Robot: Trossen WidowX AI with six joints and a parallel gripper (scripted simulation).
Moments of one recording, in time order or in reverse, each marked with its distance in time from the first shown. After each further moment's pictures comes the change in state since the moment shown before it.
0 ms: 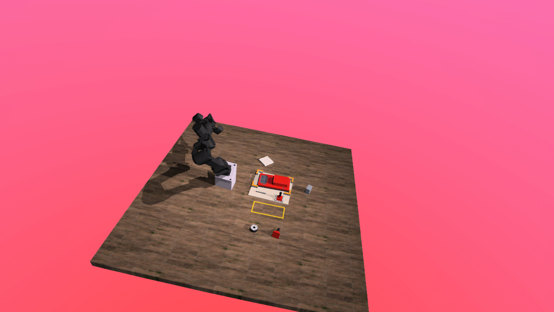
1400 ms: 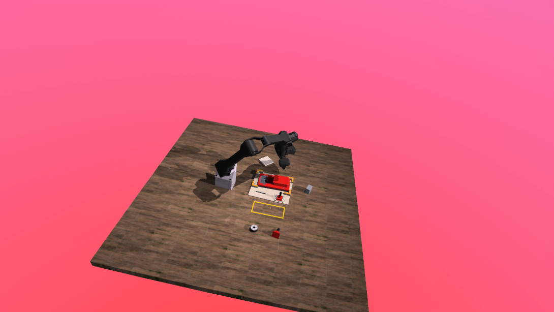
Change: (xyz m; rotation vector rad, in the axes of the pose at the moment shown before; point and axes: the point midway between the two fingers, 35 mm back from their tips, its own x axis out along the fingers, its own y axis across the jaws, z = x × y) arm -0.194 0.435 -0.205 -1.752 -2.028 -0.890
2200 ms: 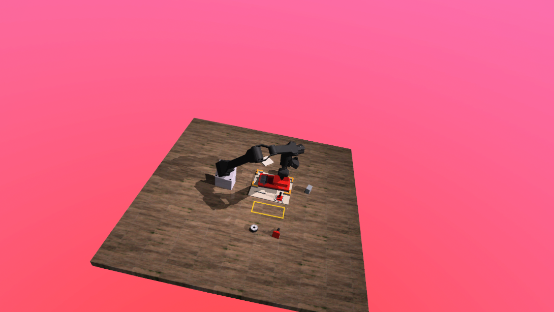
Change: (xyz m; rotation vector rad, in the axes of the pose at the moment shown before) arm 0.042 -0.051 -0.005 0.307 0.200 -0.068
